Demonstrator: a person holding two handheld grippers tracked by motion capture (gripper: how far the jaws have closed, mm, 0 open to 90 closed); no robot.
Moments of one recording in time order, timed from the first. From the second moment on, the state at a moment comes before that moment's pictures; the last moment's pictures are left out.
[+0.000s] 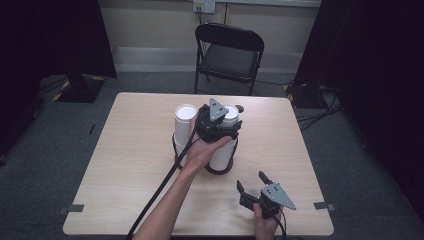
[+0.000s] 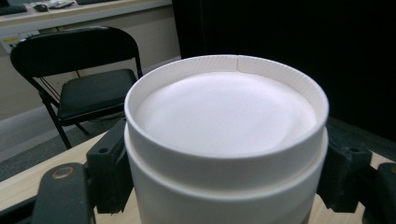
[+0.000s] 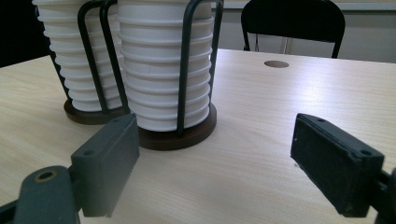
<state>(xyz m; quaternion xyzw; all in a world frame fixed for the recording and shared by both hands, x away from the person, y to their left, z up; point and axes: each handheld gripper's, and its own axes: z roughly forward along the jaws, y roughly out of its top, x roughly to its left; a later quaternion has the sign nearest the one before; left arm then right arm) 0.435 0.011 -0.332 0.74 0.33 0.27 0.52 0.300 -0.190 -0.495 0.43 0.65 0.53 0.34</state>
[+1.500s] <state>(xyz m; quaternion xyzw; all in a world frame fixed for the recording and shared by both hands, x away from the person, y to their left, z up) 0.409 0.038 -0.278 0.66 0.30 0.29 0.62 0.301 -0.190 -0.495 0.44 0.65 0.53 0.33</state>
